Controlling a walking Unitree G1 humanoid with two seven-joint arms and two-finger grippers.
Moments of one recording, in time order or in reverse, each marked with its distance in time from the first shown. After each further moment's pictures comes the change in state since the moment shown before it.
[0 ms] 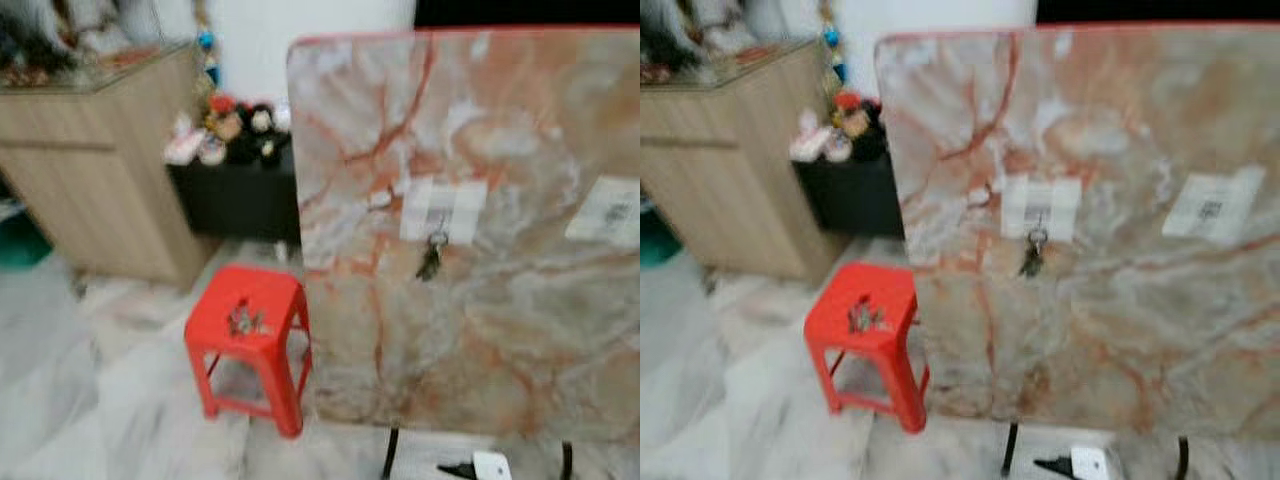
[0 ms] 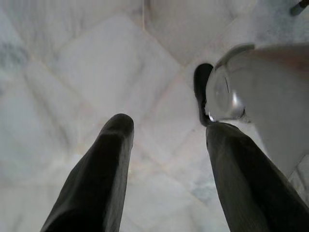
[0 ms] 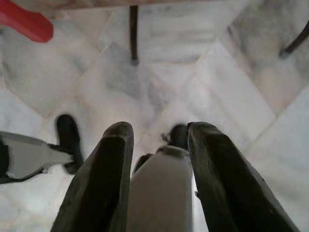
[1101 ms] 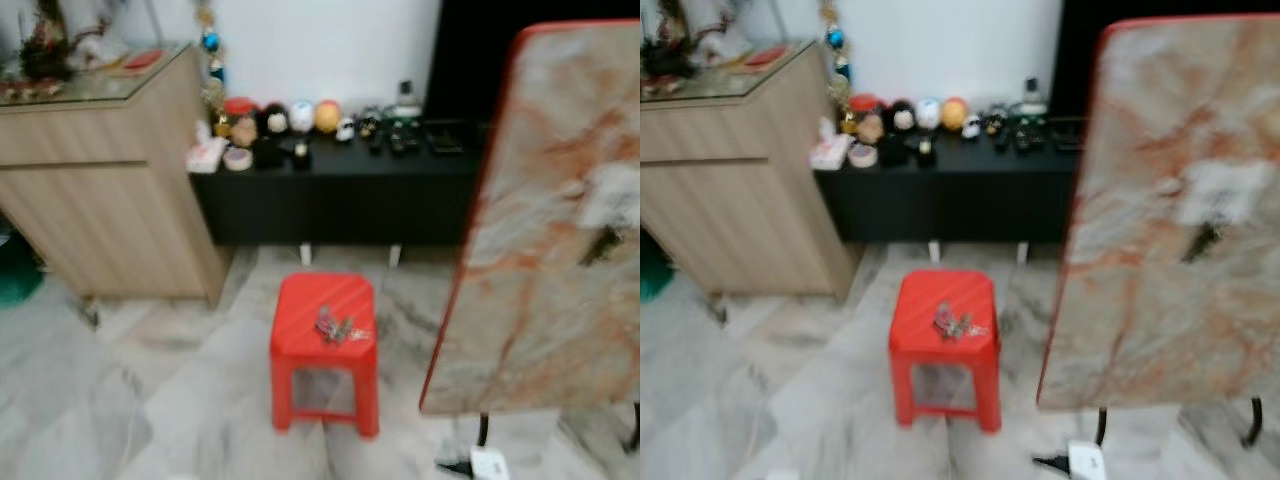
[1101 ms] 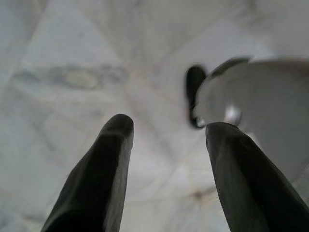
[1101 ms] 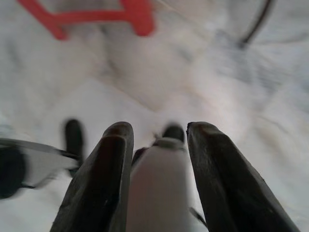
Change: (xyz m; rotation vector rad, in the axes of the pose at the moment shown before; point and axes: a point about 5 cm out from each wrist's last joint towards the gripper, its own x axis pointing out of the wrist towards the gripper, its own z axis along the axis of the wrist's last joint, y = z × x) left arm -0.001 0.007 -0.003 0.004 0.010 0.020; right arm 0.002 0.016 0.005 0.008 -0.011 0.043
